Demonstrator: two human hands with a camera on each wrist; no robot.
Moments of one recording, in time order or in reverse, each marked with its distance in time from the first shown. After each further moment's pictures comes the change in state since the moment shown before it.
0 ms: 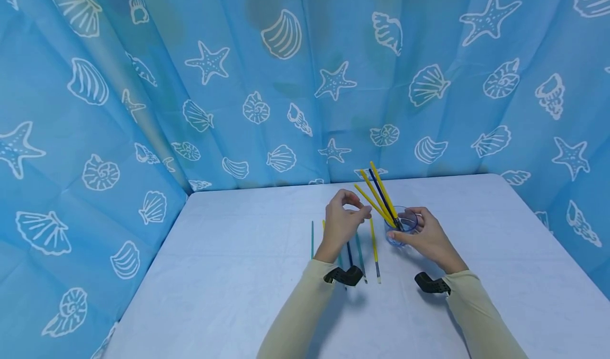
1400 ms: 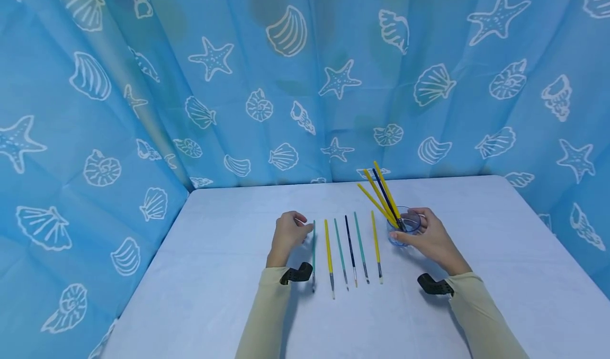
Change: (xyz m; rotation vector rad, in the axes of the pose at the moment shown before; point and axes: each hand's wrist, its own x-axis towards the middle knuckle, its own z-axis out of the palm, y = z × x) left_hand -0.008 -0.057 -0.107 0.474 0.068 -0.332; right_hand 0.000 -0.002 0.002 -0.005 0.000 0.018
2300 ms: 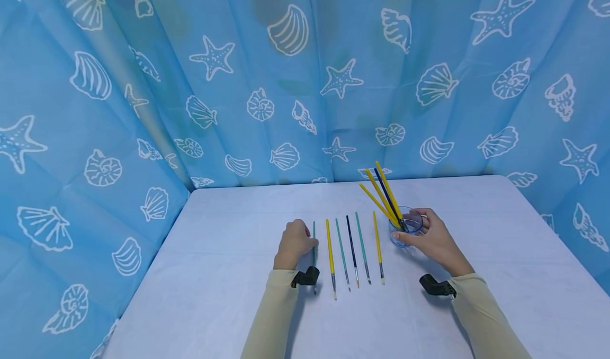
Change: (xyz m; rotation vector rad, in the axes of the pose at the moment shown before) left_hand -0.012 0.007 0.013 0.282 -0.072 -0.074; right_hand 0.000 0.002 0.000 -0.035 0.004 0.008
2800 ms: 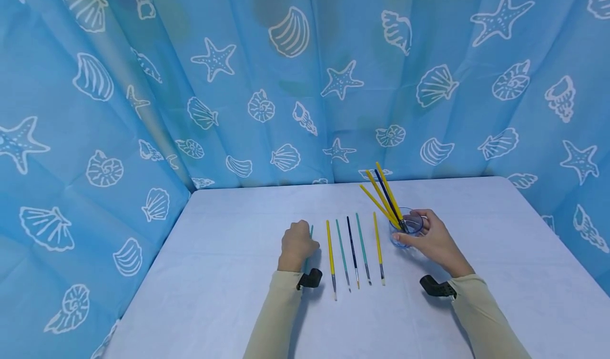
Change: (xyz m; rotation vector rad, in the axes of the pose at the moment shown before) left_hand -0.005 0.006 0.004 0.184 0.074 0.085; right_hand -0.001 -0.001 0.000 0.014 -0.002 -0.001
